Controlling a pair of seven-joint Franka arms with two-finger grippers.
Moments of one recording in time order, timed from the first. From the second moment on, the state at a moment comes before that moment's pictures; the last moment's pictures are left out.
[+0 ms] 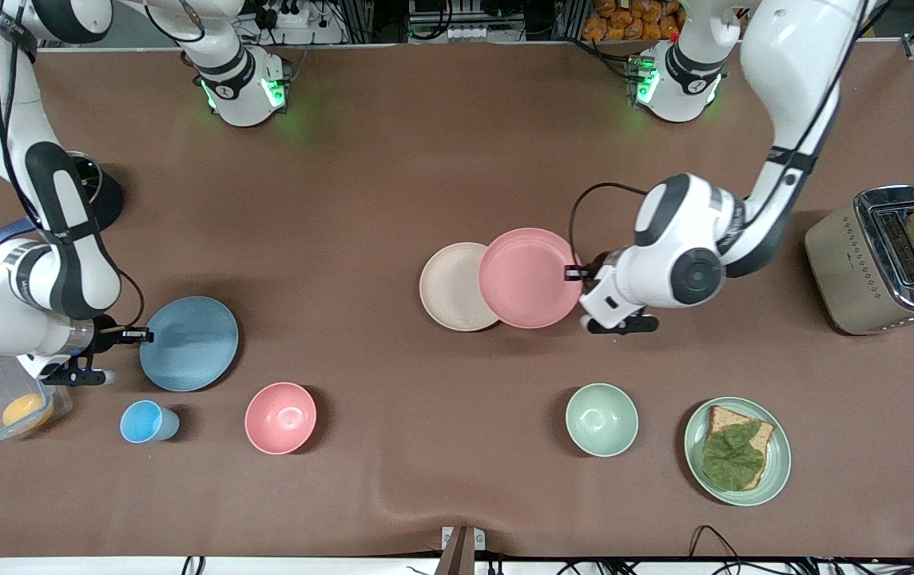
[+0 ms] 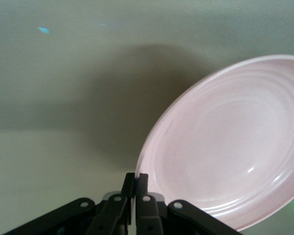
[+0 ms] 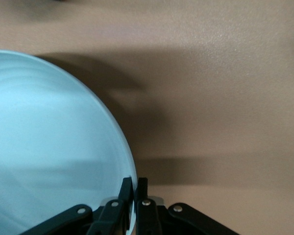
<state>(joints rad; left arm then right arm) -0.10 0.53 -0.40 -1.73 -0.14 1.97 -0.42 -0.18 0.65 -0.05 -1.71 0.10 2.16 -0.27</state>
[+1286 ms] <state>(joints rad) -0.28 0.71 -0.39 -1.62 -0.20 2.14 -0.56 -0.14 0.54 -0.03 -1.66 0.49 1.73 -0.28</state>
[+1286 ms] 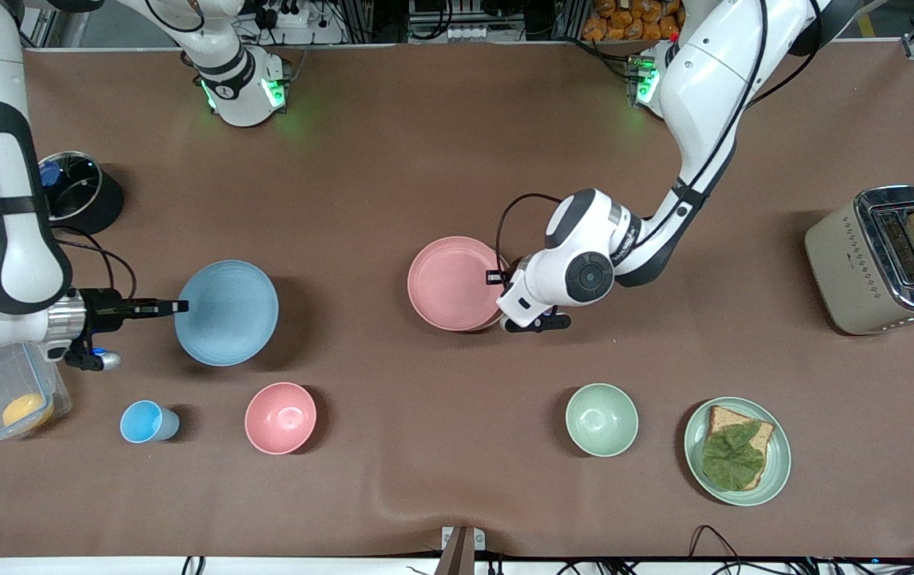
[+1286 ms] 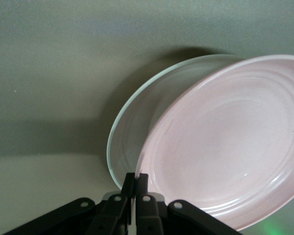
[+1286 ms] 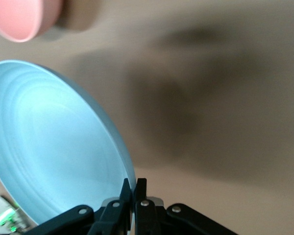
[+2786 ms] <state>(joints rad) -0.19 0.61 -0.38 -1.58 -0.09 2.00 -0.55 0.13 0.52 -0.02 -1.71 0.57 1.82 -0.03</state>
